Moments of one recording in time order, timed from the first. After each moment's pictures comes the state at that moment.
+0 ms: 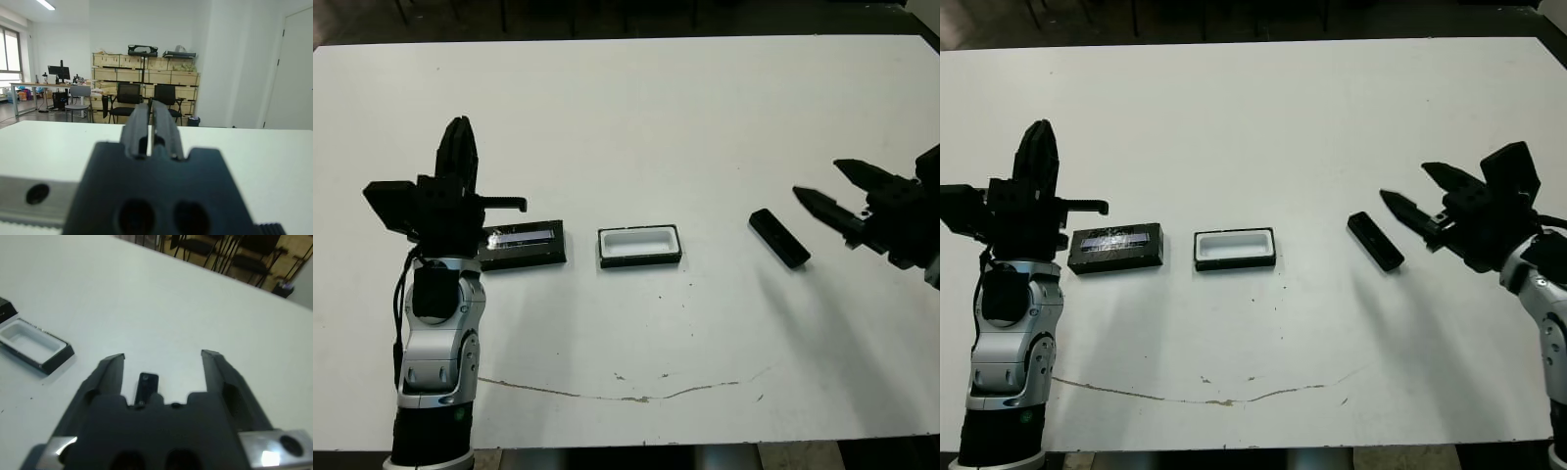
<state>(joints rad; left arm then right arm) -0.16 0.13 0.11 -0.23 -0.12 -0.08 -0.02 -0.18 -0.75 -0.23 -0.28 0.39 0.62 0.65</state>
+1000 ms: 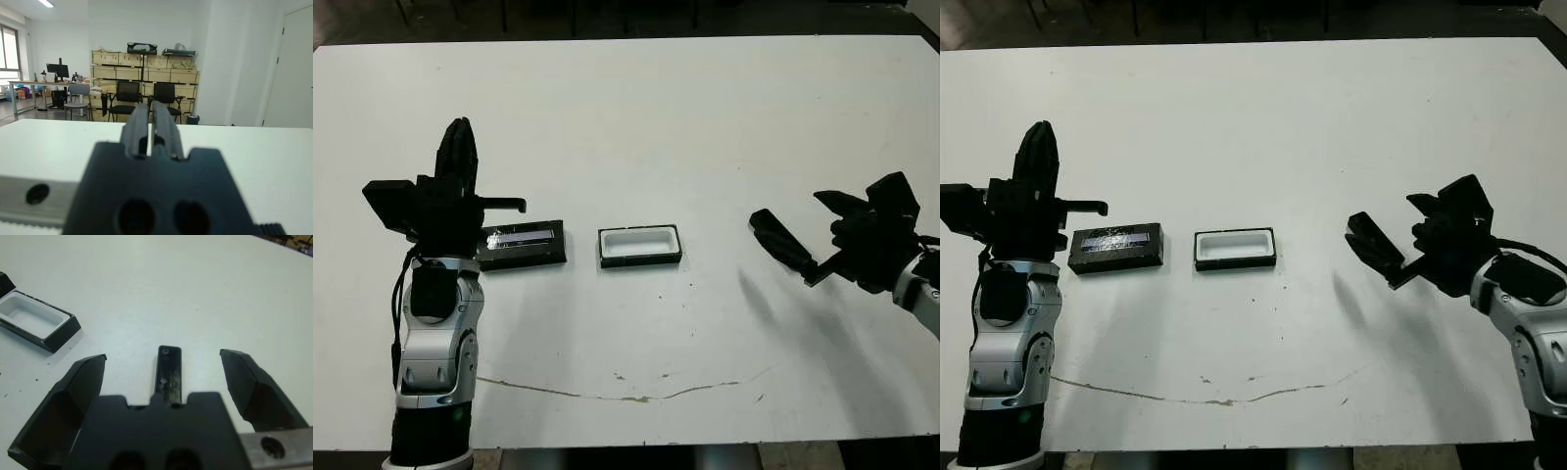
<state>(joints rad) -0.16 0.13 0.12 -0.23 -0.12 -0.07 -0.03 -0.15 -0.70 -0.13 -0.28 0.37 0.69 0.58</state>
